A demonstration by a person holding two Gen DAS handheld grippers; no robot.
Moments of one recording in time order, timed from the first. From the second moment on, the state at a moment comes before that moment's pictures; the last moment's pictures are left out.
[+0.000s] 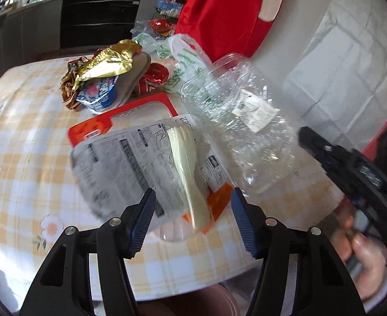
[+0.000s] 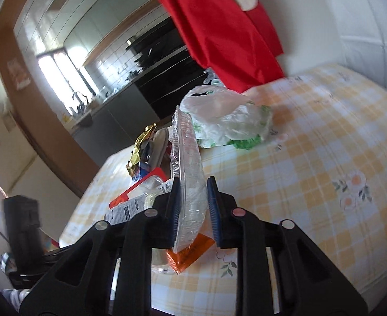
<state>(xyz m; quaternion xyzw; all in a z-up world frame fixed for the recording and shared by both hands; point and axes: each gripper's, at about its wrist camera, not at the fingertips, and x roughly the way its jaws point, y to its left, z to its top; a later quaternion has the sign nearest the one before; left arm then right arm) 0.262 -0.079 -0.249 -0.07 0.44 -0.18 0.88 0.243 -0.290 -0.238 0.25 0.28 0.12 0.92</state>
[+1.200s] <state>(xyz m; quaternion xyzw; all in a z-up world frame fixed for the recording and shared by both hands) 0.228 -0.137 -0.286 0.03 0.49 -0.18 0.85 0.188 -0.364 -0.256 0.30 0.24 0.06 0.92</state>
